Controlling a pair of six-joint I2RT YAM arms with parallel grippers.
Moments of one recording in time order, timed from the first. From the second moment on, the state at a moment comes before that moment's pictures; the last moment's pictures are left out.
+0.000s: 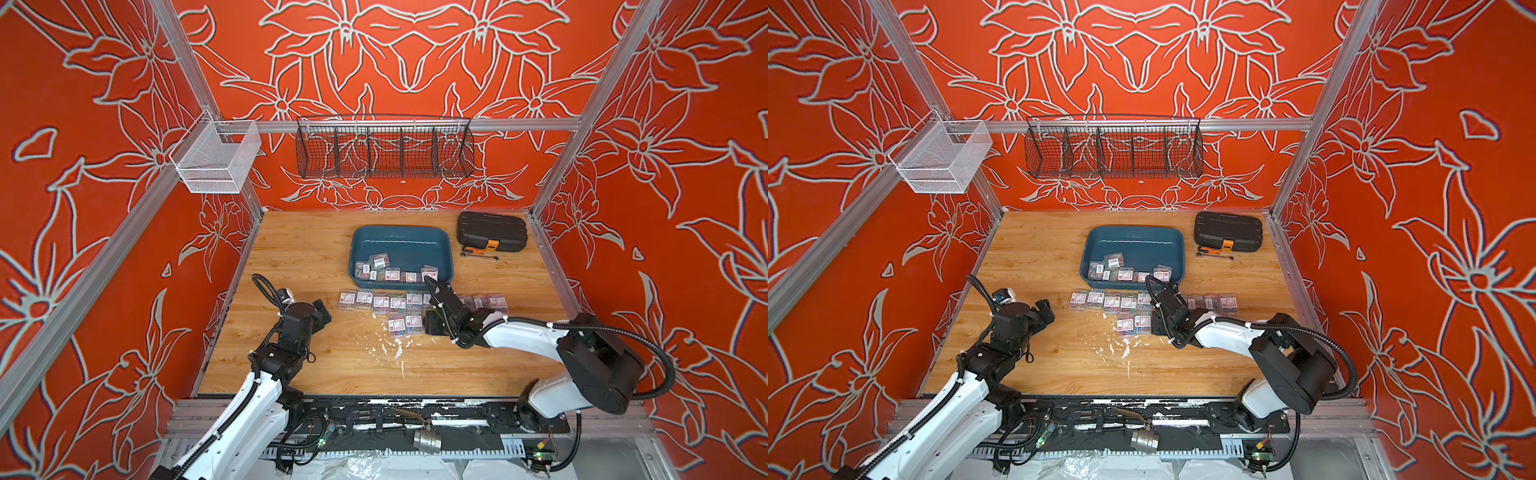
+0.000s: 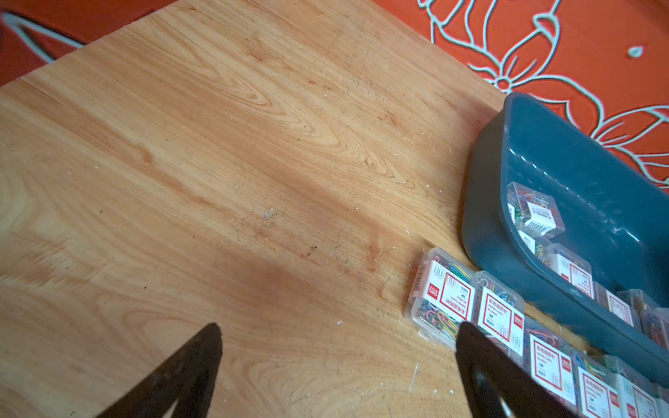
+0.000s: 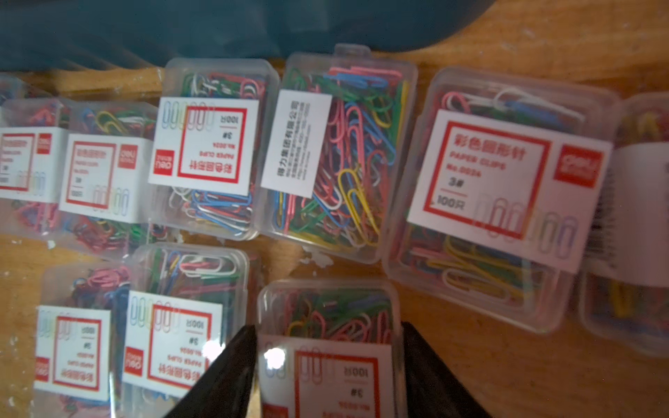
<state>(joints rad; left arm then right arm) -0.26 0.65 0.34 -0.33 -0.40 -0.70 0.77 1.48 0.65 -0.17 0.15 0.76</state>
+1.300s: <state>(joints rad) -0.26 0.67 0.33 -0.31 -0.40 -0.69 0.77 1.50 1.13 -0.40 0.59 0.65</state>
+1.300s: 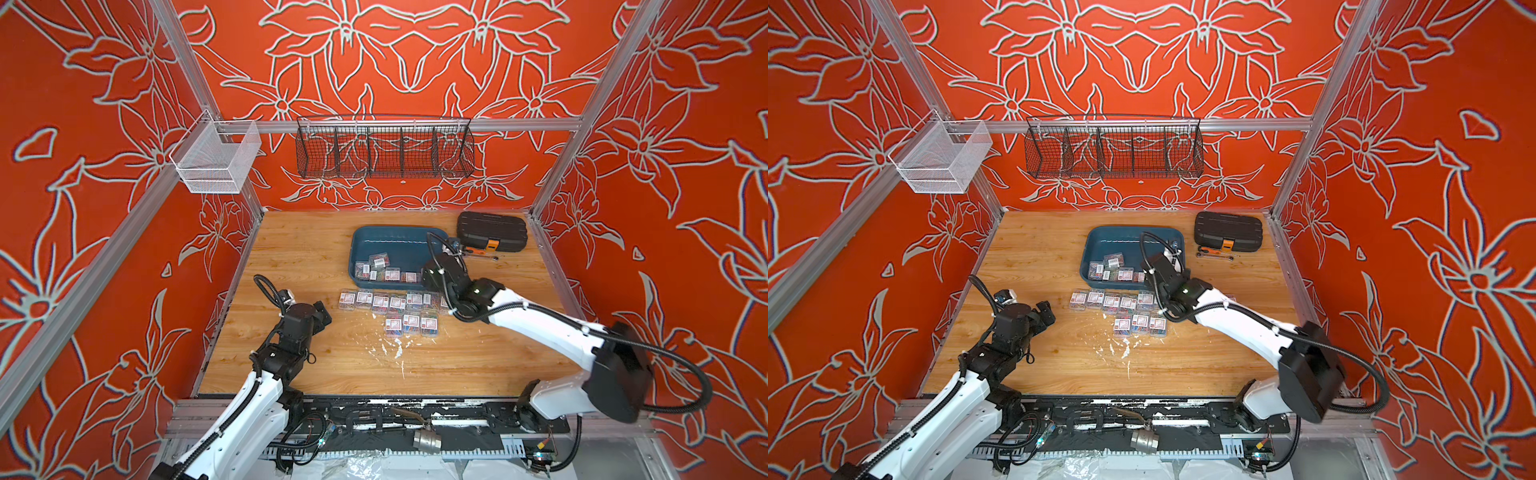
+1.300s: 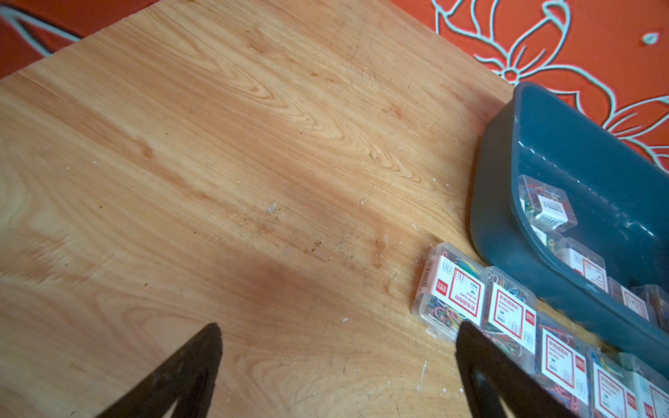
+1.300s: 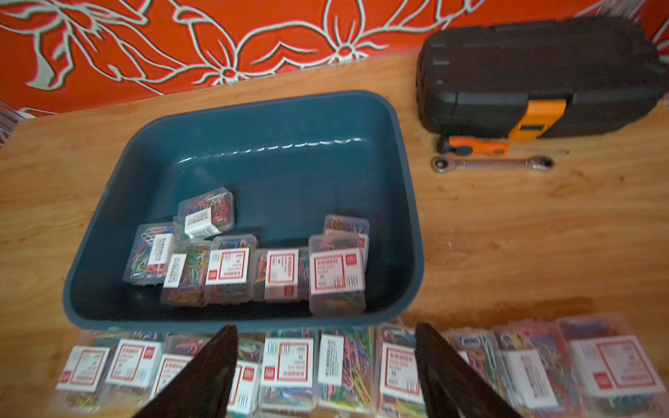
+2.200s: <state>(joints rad) -0.26 0.66 0.33 -0.31 -0.40 -0.69 0.61 2.03 1.53 -0.69 0.31 0.51</state>
